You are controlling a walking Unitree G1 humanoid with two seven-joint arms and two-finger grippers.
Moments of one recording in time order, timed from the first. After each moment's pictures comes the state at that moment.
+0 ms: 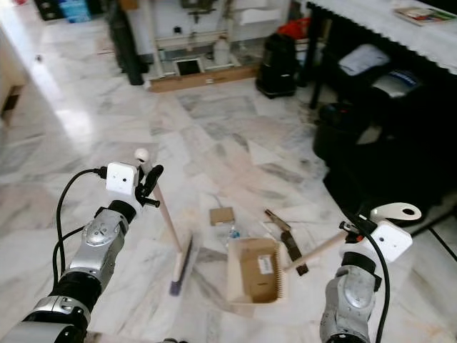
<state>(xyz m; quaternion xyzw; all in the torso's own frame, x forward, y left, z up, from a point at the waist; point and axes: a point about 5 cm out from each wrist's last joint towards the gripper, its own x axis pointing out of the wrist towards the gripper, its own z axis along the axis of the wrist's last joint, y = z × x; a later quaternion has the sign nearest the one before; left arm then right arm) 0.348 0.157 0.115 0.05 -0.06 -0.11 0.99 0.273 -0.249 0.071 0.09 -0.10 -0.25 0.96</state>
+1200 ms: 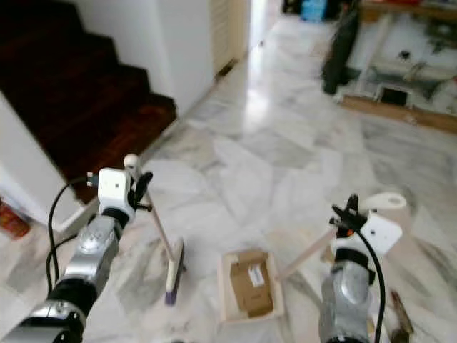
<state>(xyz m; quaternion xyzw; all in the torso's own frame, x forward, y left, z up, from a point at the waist) 0.344 0.162 0.106 0.04 -0.05 -0.07 1.00 0.275 -0.247 0.081 0.08 -0.09 -0.21 0.97</state>
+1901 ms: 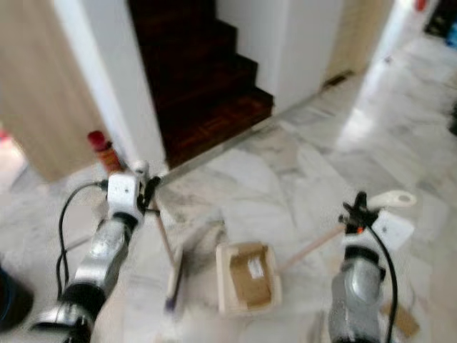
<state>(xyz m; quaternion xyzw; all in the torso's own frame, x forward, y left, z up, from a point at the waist) 0.337 0.159 0.095 0.03 -0.04 -0.06 1.00 0.278 -0.251 0.087 0.07 -0.09 -0.19 0.97</state>
